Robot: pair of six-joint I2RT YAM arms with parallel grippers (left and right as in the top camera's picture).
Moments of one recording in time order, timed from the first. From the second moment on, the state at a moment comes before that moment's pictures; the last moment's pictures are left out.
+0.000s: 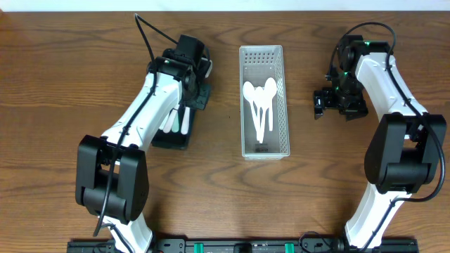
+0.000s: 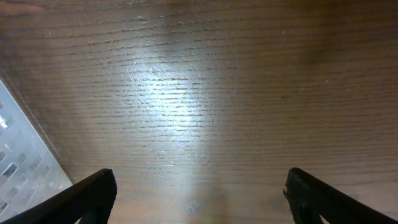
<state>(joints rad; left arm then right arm) -0.31 1.89 1.48 -0.88 0.02 0.01 0.00 2.06 1.64 -1.30 -0.03 0.06</state>
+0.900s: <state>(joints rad) -0.23 1.89 1.48 -0.86 0.02 -0.02 0.00 2.06 1.64 -1.30 -0.03 0.06</state>
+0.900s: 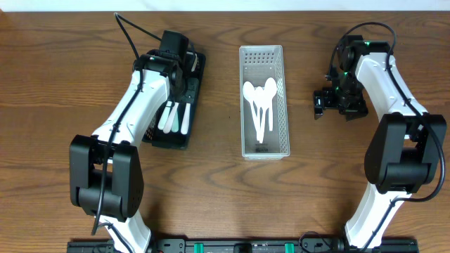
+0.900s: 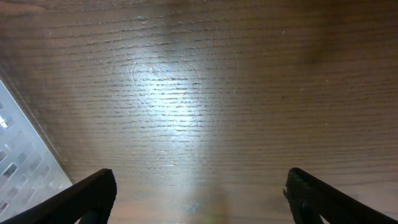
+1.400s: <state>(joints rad) -0.32 1.90 1.45 -0.91 0.13 -0.13 0.00 2.06 1.64 -1.30 -0.03 0.06</state>
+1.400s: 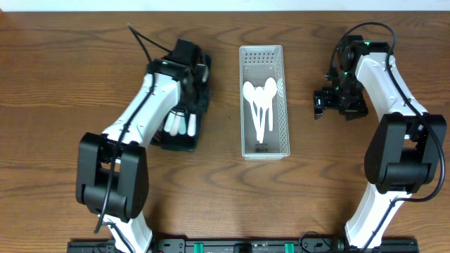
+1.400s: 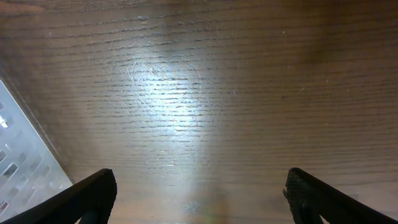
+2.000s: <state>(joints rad) -0.34 1.90 1.45 -0.89 0.07 -0.15 0.00 2.06 1.64 -1.30 -0.03 0.05</state>
